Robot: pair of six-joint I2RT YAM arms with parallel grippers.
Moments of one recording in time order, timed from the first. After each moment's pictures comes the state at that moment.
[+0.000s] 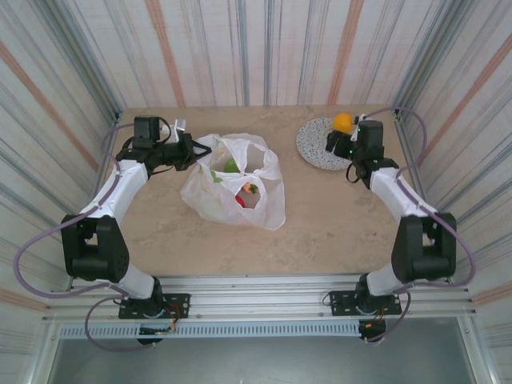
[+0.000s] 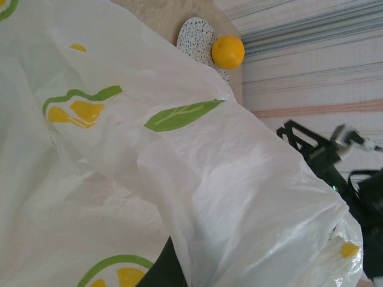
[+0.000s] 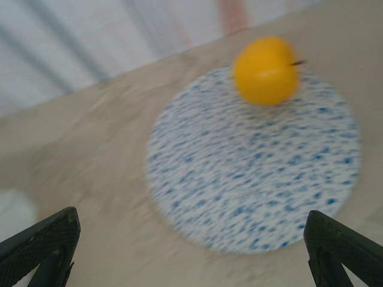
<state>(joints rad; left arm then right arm) -0.08 1.53 1.21 -0.39 0.83 -0.68 0.07 1.53 1.06 -0.09 -0.02 0.39</state>
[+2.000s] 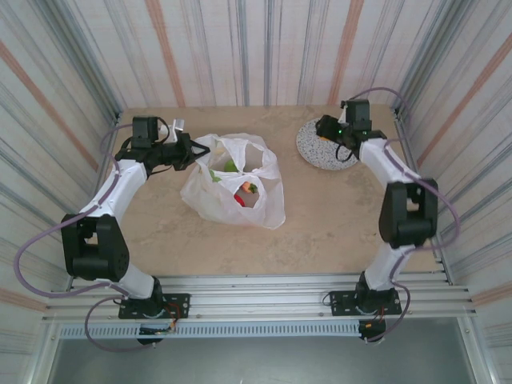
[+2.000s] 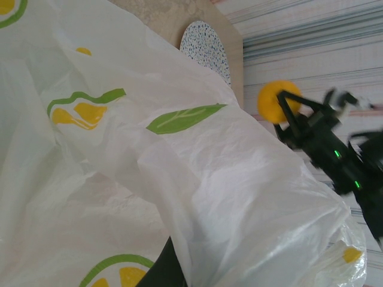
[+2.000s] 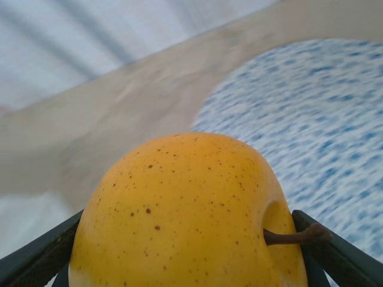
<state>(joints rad) -0.07 1.53 1.21 -0.39 0.83 -0.68 0.15 1.70 1.33 -0.26 -0.18 0.43</state>
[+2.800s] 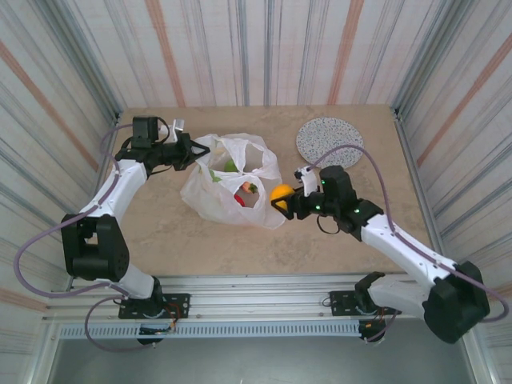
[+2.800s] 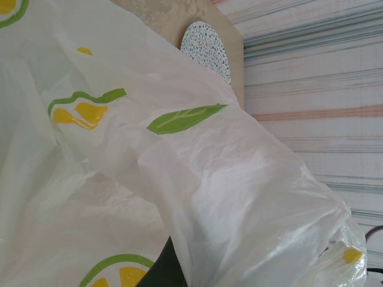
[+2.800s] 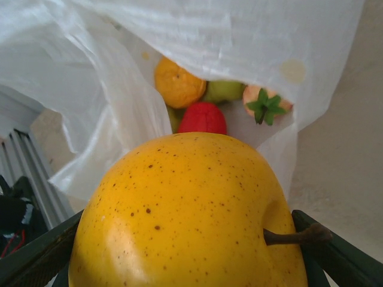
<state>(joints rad) -0.07 1.53 1.21 -0.39 0.83 -0.68 0.57 1.13 0.71 -0.18 -0.42 0.27</state>
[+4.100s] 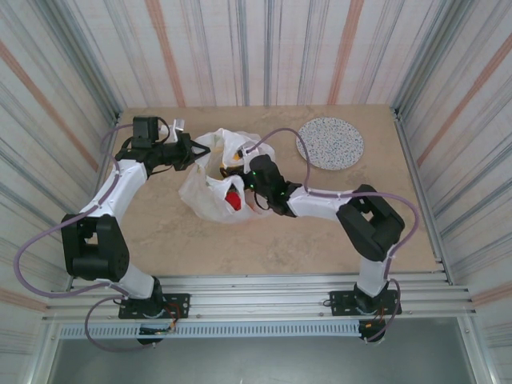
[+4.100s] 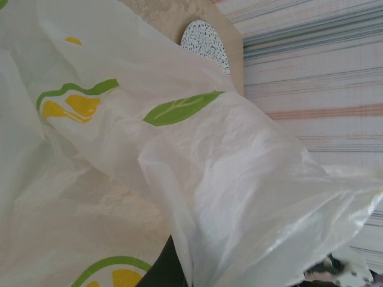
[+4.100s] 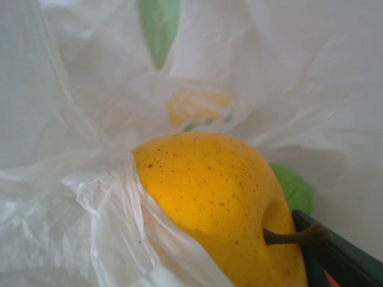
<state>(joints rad) -0.08 1.53 1.21 -0.39 0.83 -0.68 0.82 1.86 1.11 0.42 0.13 0.35</state>
